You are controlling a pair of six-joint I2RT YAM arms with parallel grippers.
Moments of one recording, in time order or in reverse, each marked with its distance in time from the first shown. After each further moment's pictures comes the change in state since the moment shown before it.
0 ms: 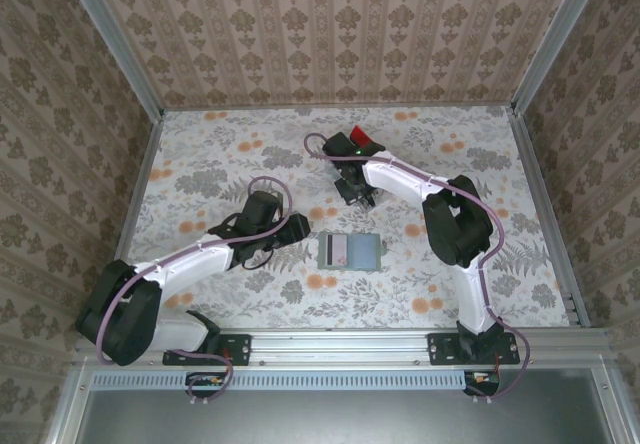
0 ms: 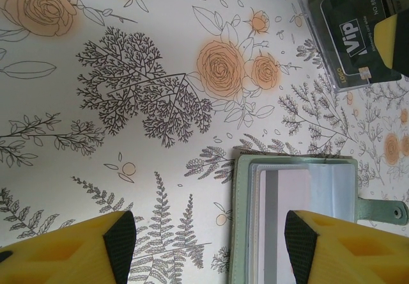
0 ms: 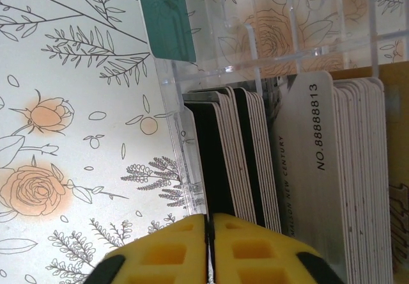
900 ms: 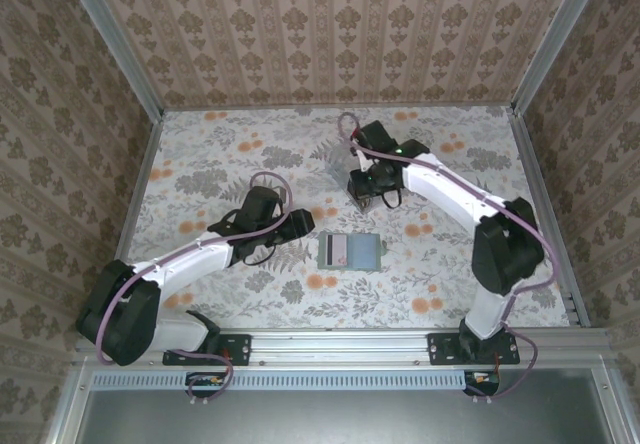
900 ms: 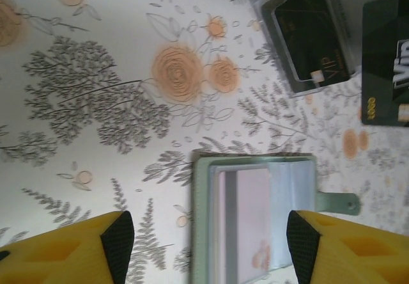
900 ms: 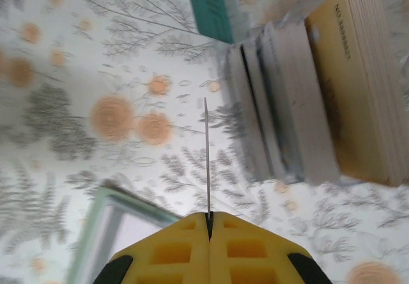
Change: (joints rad) left arm 0.007 0.000 0.031 0.033 0.088 -0.020; right arm -0.090 -0.370 -0.244 0.082 -0.341 0.162
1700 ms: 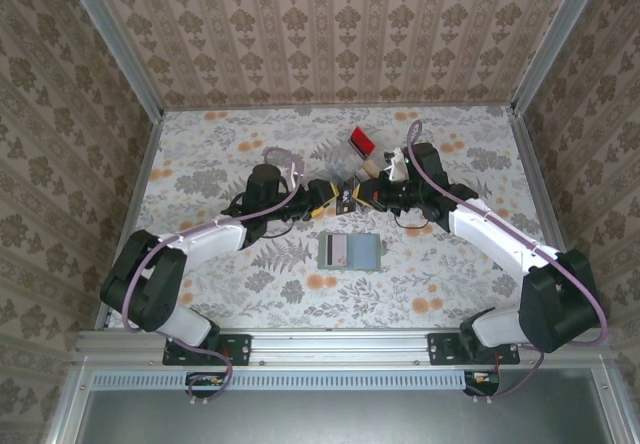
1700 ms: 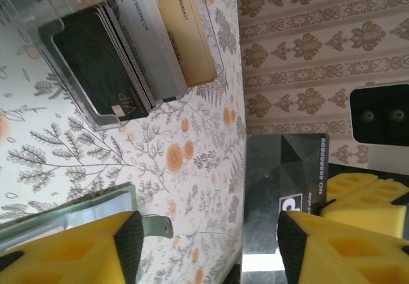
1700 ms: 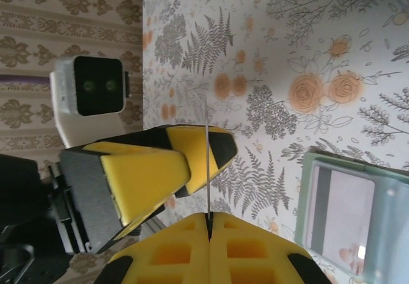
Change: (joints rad) left arm 0.037 0.208 0.103 0.468 0.382 -0.279; right arm -0.104 -0.359 -0.494 0.587 -0.531 0.602
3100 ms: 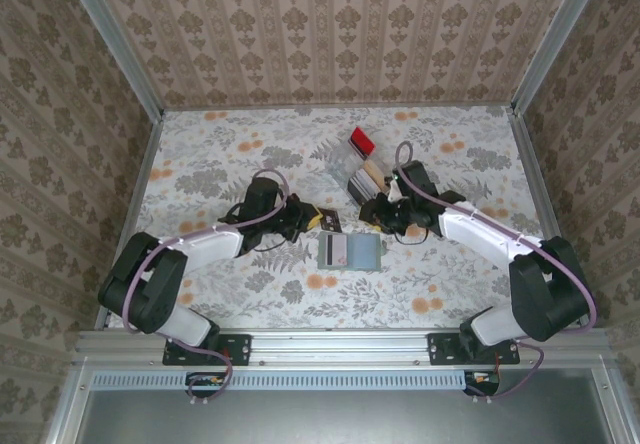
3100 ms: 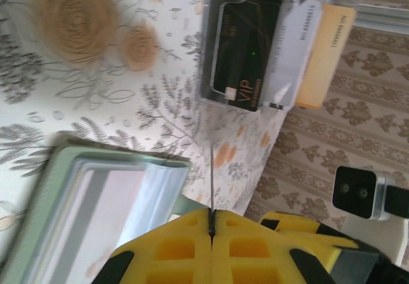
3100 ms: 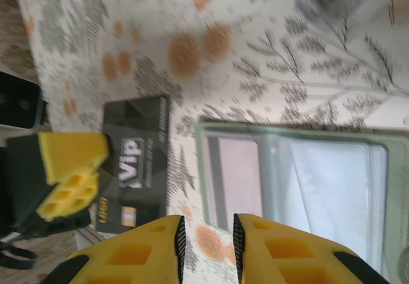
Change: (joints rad) left arm 0.019 -0.026 -0.096 -0.148 -0.096 -0.314; right arm 0.048 0.066 -0.076 -0.151 0.157 -0.046
